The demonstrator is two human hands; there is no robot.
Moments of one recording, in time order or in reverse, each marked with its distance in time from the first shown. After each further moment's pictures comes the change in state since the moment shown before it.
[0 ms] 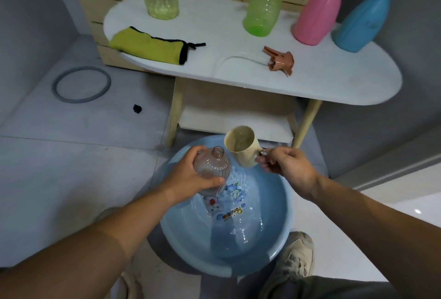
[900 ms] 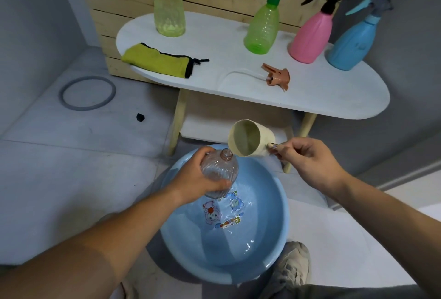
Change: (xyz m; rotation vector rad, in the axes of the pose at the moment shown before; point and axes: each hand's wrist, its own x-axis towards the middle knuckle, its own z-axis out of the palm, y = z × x) left_hand -0.006 0.028 0.000 0.000 -0.025 0.078; right_hand -0.040 -0.059 -0.027 -0.400 0.019 -0.353
